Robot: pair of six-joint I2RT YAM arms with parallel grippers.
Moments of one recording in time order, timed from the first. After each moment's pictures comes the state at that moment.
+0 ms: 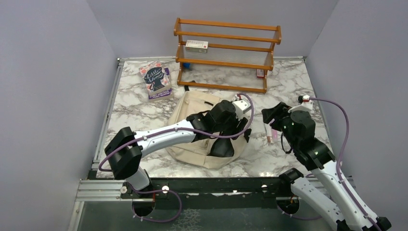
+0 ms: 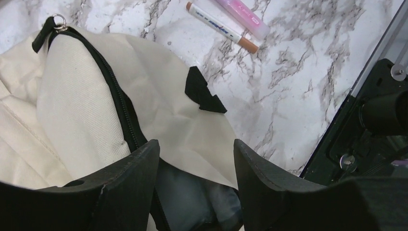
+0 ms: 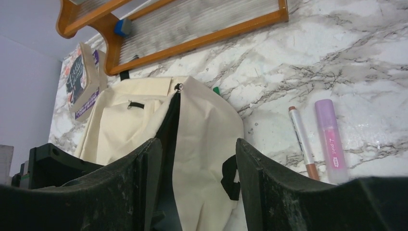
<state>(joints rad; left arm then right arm) -1.05 1.59 1.20 -0.17 0.01 -0.18 0.46 0.62 0.73 -0.44 0.34 0.65</state>
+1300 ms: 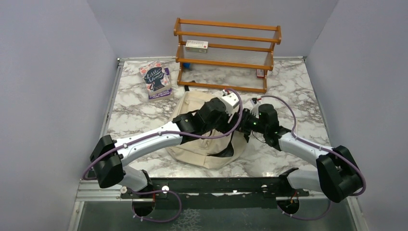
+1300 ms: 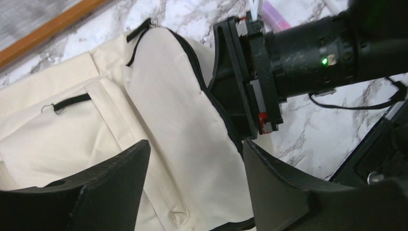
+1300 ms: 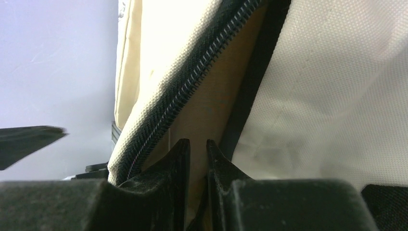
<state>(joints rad) -1.04 1.42 1.16 -0.26 -0.18 -0.17 0.46 1.24 0.49 0.28 -0.41 0.86</state>
